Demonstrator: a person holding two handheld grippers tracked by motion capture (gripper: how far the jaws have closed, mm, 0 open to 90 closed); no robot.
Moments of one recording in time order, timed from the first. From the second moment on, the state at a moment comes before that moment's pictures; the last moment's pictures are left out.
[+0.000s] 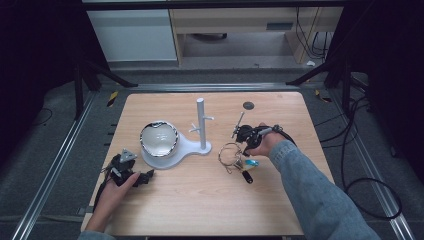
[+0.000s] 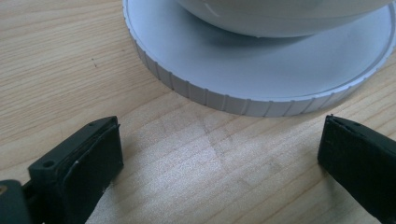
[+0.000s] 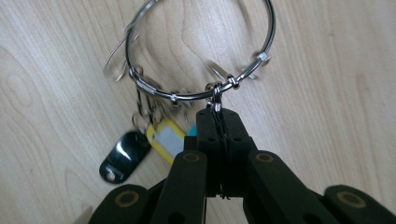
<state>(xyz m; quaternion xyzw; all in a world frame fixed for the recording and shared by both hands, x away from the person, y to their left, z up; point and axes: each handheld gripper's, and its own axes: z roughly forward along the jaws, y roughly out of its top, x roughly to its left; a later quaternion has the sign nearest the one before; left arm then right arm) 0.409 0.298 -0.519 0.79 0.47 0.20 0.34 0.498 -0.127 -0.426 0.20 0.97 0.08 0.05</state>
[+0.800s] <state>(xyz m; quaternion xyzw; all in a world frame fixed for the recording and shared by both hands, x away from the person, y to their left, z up) 0.409 0.298 -0.519 0.79 0.47 0.20 0.34 0.493 -0.138 -0.359 0.22 0.97 0.11 0.09</state>
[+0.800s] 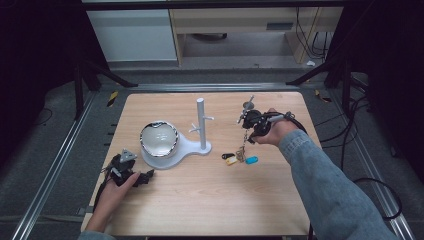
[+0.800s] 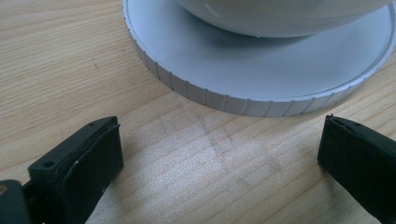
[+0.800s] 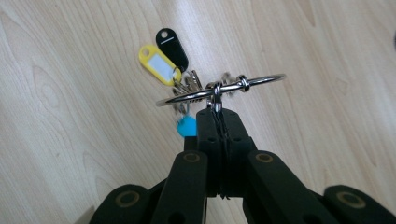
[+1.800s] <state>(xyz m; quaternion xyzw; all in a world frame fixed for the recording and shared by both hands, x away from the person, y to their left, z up) 0.408 0.297 -0.519 0.79 0.47 0.20 0.34 0.494 -0.144 -0.309 0.23 0.96 0.12 0.12</state>
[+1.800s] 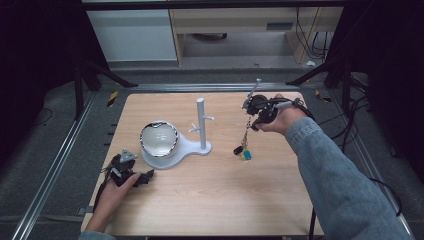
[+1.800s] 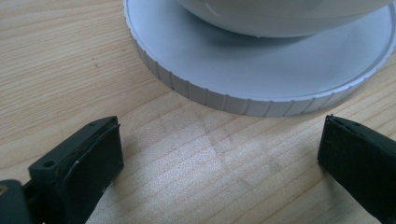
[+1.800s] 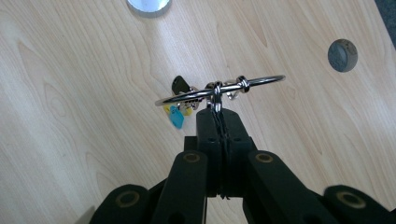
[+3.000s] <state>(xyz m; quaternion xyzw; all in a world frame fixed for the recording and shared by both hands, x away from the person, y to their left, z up) 0.408 0.297 -0.519 0.79 0.47 0.20 0.34 0.499 -0.111 -0.282 0.20 0.96 0.14 0.13</state>
